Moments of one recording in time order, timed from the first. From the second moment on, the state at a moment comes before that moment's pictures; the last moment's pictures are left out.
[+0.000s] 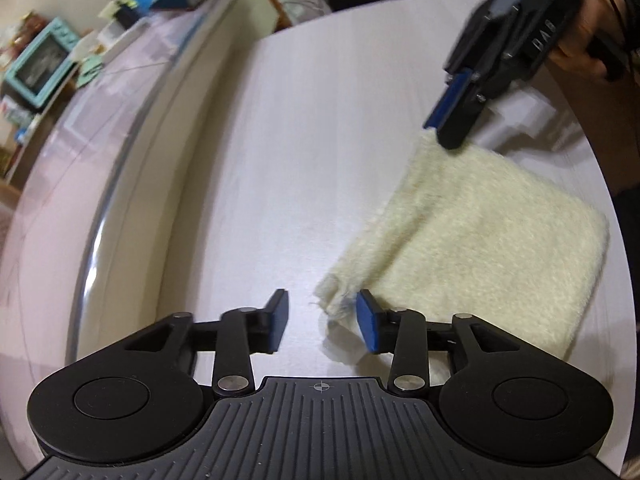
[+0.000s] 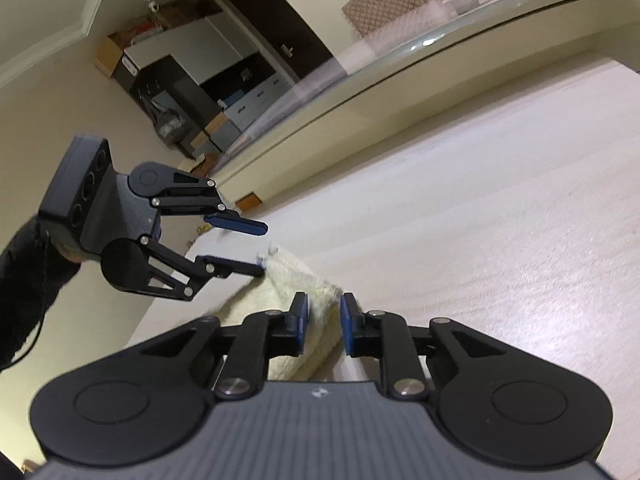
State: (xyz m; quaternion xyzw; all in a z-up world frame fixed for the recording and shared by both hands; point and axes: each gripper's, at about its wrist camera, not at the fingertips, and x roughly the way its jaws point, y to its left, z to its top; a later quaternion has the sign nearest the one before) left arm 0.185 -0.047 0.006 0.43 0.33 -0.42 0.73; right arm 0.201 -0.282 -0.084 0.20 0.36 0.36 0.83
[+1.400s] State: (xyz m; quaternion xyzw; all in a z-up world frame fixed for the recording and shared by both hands) left arm 0.039 0.024 0.013 0.28 0.31 -0.29 0.86; right arm 0.070 -0.226 -0.040 -0.15 0.26 0.45 0.84
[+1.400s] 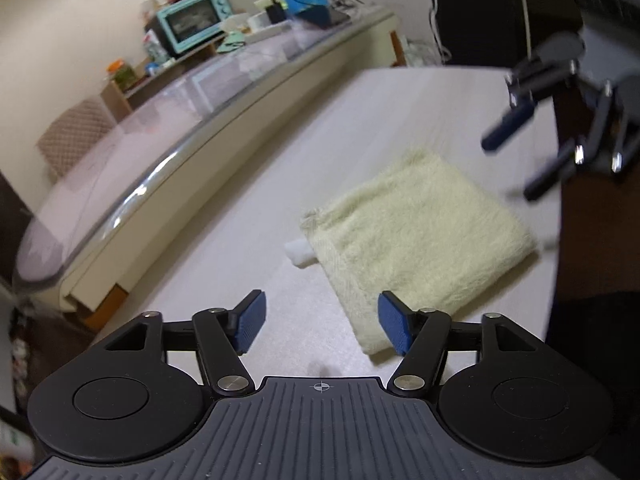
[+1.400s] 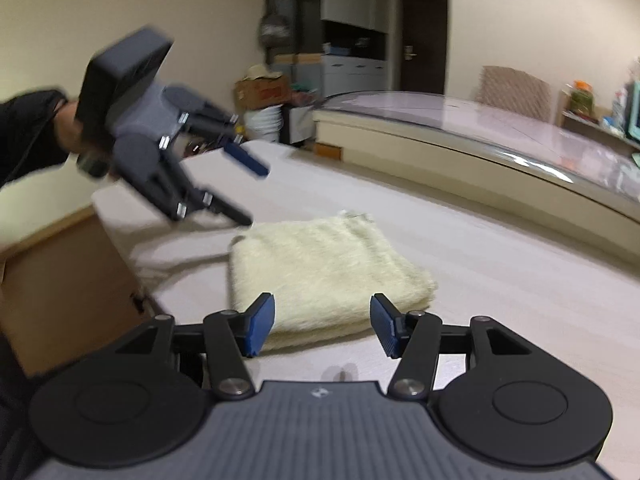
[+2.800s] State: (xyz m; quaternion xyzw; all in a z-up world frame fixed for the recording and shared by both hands) left arm 0.082 0.072 -0.021 0.26 0.31 -0.25 0.88; right arm 0.041 -0.137 -0.055 -0.15 0.32 0.48 0.80
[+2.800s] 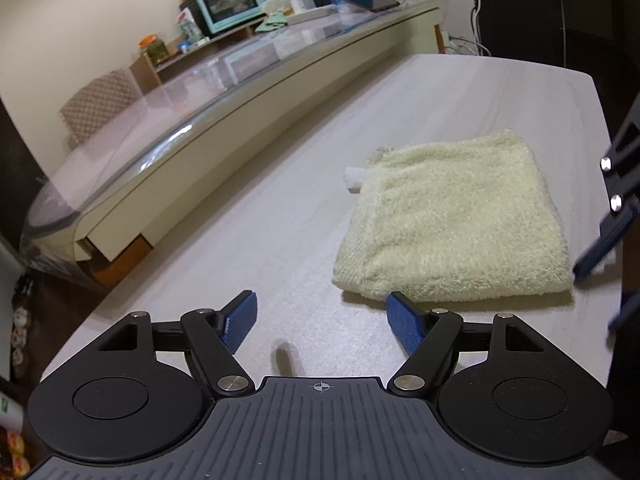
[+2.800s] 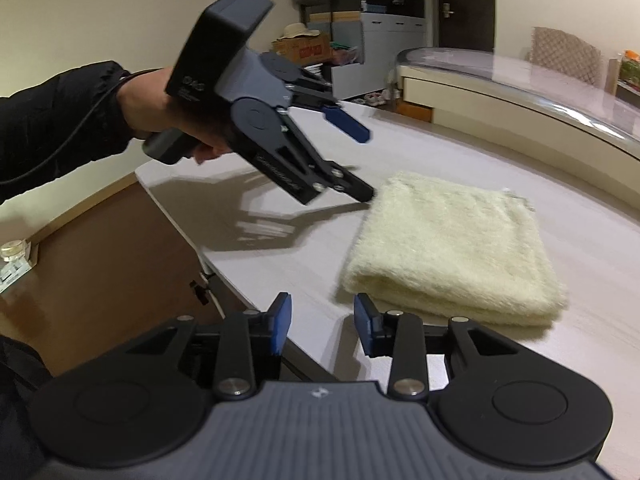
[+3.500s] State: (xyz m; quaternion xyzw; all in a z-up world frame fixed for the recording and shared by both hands) left arm 0.070 0.086 -0.014 0.20 0.31 -0.21 0.90; right arm 0.046 -0.163 -0.045 -0.13 0.31 0.43 0.84
